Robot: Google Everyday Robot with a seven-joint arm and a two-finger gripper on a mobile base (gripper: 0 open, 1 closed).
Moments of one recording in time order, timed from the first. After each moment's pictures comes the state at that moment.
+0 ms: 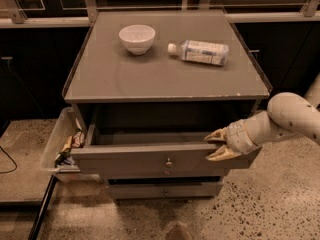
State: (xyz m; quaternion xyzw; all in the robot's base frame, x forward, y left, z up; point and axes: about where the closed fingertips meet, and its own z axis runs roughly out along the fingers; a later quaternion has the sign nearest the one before) arm 0.531 -0.185 0.645 -0.72 0.60 0.15 0.31
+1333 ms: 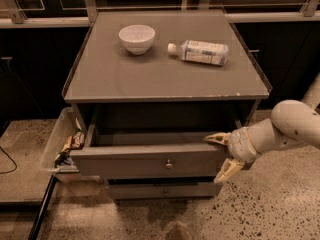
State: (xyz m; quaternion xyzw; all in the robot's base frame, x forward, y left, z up) arm 0.506 -0.184 0.640 -0.72 0.60 0.16 0.31
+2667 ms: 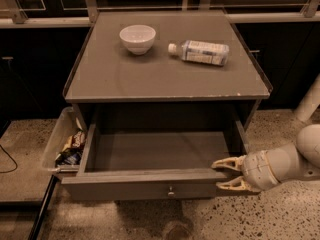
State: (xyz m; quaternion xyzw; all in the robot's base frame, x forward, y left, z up) arm 0.423 -0.197 0.651 -0.72 0.59 0.17 0.33
